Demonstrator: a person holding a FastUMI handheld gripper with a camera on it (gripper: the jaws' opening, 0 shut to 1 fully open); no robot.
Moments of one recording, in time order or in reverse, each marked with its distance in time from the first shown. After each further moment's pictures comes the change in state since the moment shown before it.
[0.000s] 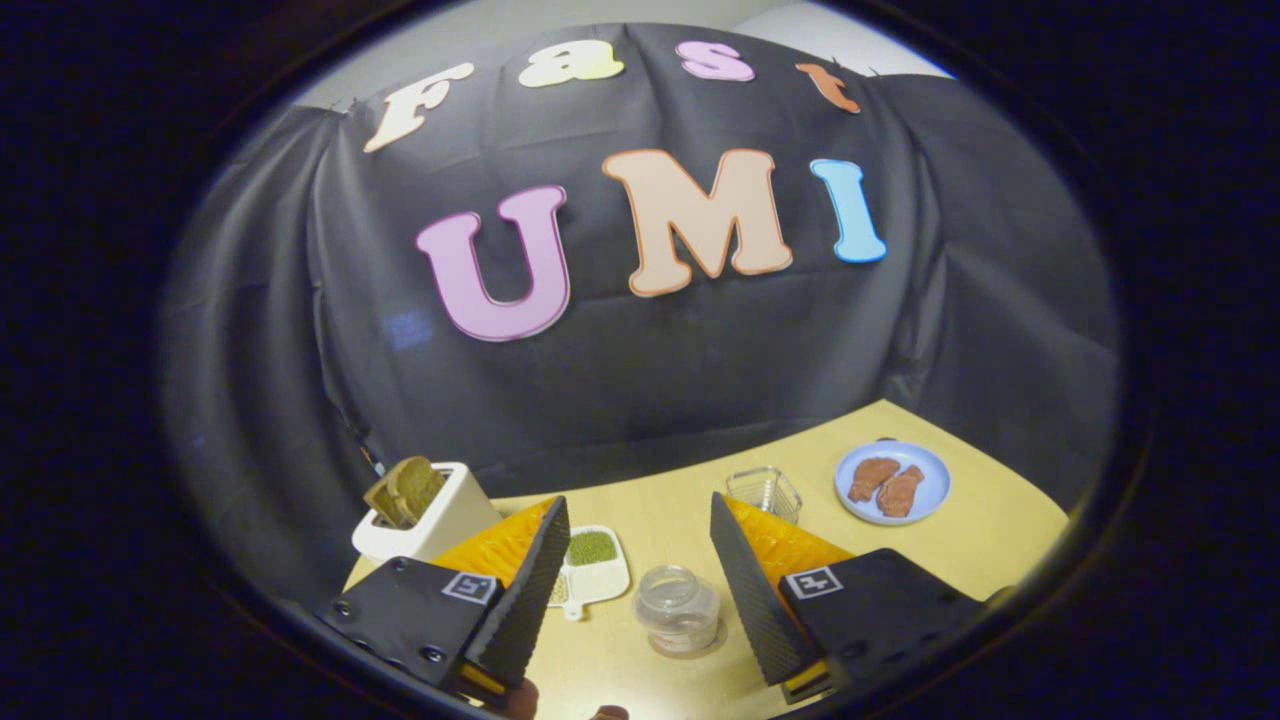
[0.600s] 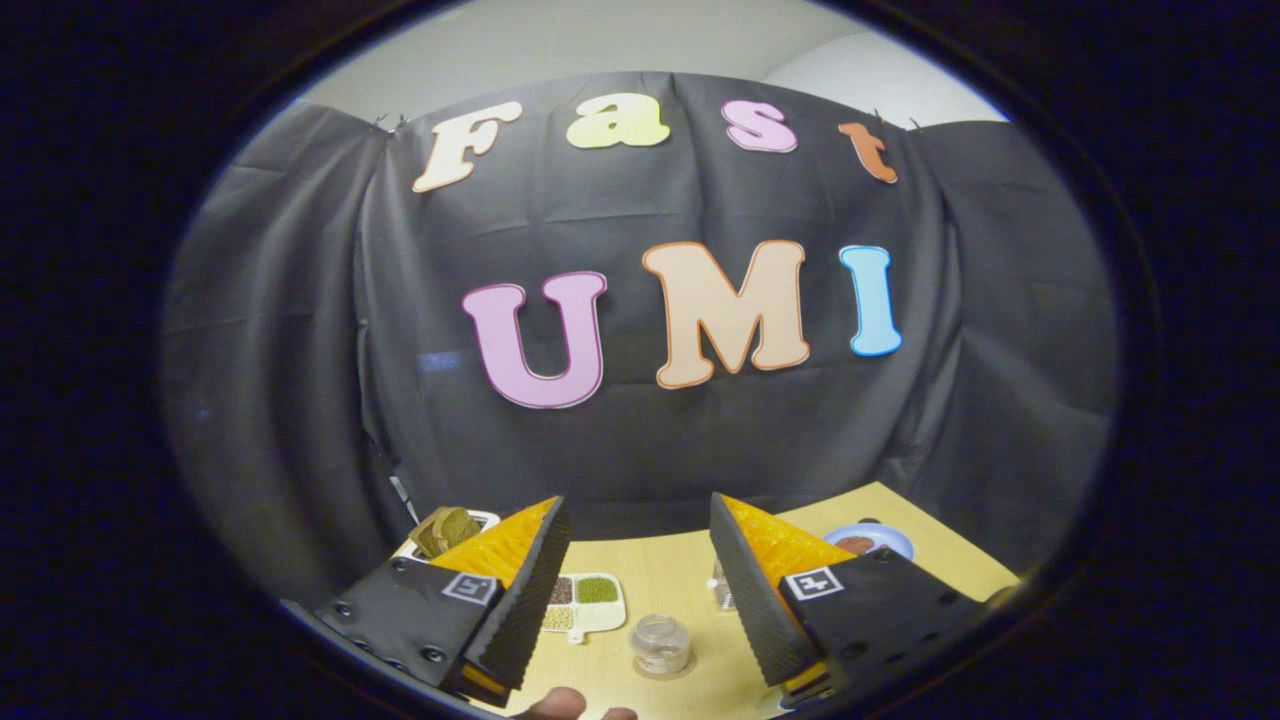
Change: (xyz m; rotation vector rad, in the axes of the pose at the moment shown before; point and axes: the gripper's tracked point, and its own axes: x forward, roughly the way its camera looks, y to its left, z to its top) arm -0.058 0.011 0.101 -0.087 -0.132 0.063
